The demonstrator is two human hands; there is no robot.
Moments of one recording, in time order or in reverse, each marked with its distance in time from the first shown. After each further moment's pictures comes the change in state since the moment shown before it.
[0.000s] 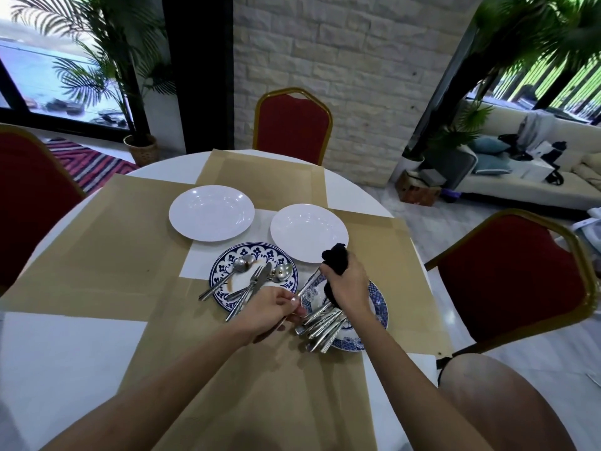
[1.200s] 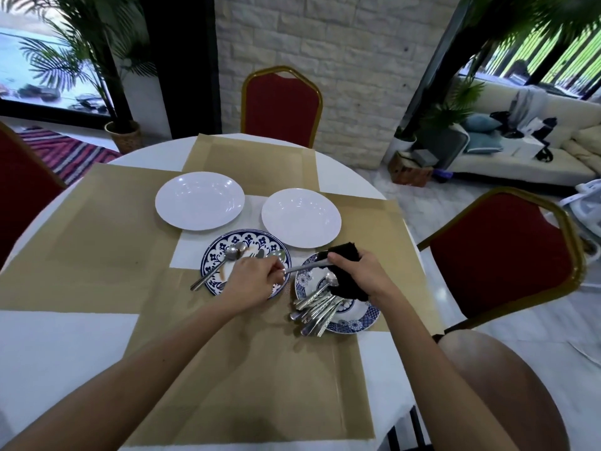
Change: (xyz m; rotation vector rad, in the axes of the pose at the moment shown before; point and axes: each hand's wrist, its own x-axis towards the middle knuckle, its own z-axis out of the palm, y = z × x) left_hand 0.035 -0.005 -0.024 0.915 0.293 0.356; right_hand -0.004 -0.002 -0.053 0.364 -0.312 0.237
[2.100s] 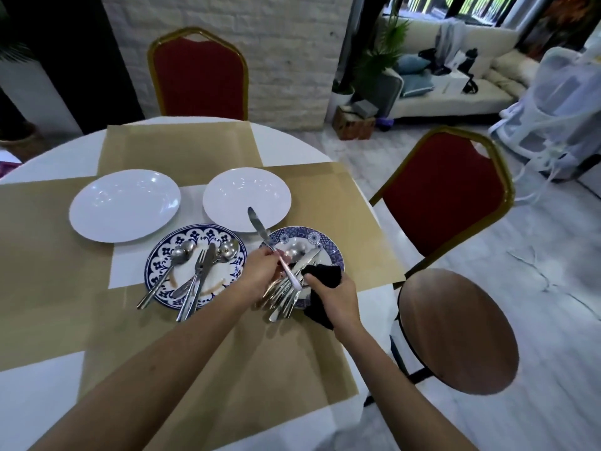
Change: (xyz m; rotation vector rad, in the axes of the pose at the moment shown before) left_hand 0.042 0.071 0.064 -1.078 -0.246 -0.632; right_hand -0.043 0.096 0.010 0.175 0.461 0.108
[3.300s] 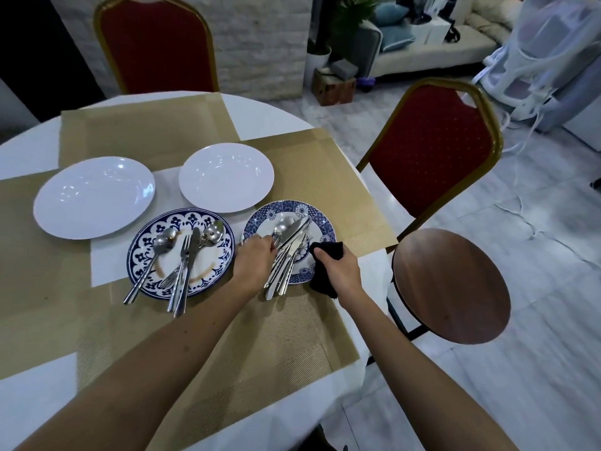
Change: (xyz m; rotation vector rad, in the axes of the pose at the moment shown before) left_hand 0.033 -0.046 -0.009 1.215 0.078 0.661; right_hand 0.027 0.023 -0.015 -0.049 0.110 0.045
